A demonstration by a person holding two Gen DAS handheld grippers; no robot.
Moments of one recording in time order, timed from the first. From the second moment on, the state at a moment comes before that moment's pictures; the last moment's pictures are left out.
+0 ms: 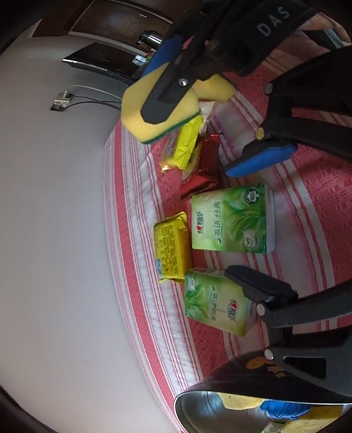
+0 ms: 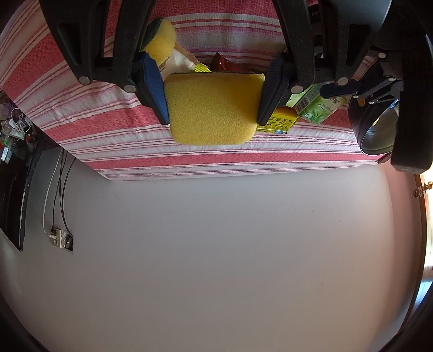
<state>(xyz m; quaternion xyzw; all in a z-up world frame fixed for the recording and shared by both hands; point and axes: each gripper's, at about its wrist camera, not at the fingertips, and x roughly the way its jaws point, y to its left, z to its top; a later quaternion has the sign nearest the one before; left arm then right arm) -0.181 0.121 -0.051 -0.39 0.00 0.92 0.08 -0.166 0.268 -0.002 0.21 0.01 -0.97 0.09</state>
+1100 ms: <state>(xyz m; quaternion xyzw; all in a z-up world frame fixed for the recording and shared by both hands) -0.158 0.110 -0.032 -0.30 -0.01 0.95 0.04 -0.166 0.267 -0.002 0.20 0.02 -0.98 0.08</state>
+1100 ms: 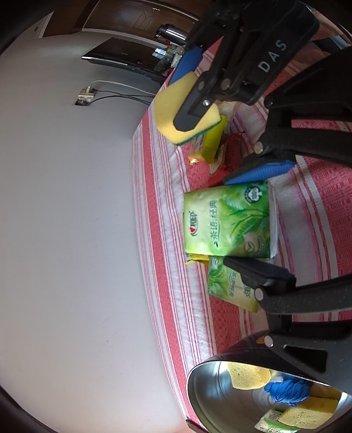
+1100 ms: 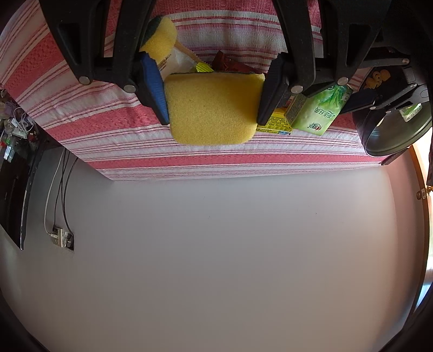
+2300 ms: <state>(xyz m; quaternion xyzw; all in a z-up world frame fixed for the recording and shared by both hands) -0.133 0.093 -0.022 -0.21 -0.03 0.98 -0.02 -0.160 0.267 0.002 0.19 0.02 -0.98 0.07</state>
